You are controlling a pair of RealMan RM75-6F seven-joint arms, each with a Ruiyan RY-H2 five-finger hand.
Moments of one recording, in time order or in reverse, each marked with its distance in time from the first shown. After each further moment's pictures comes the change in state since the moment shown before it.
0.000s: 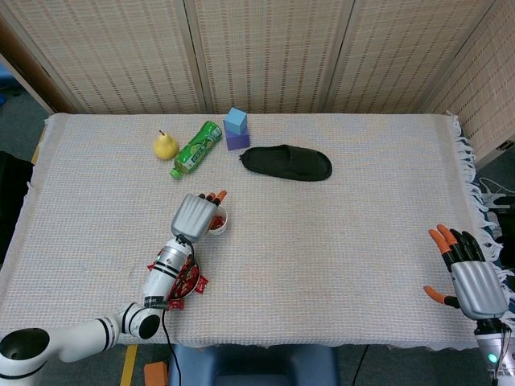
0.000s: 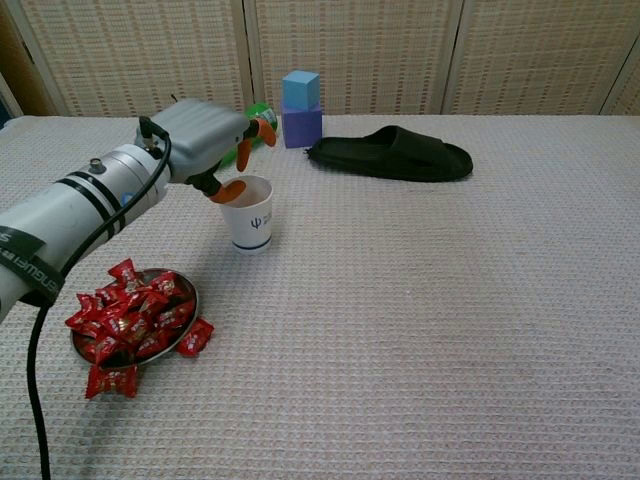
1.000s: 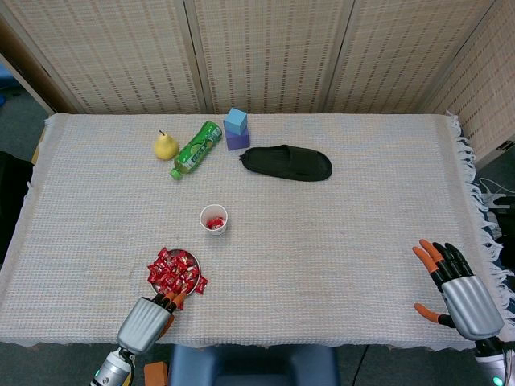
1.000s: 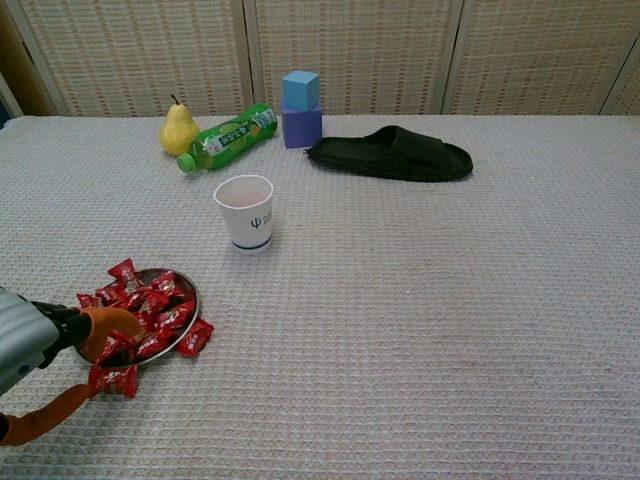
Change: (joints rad) left arm 0.546 0.156 0.570 -0.239 0.464 0.503 -0.053; right arm -0.031 0.029 -0.081 0.016 -0.211 0.106 0.084
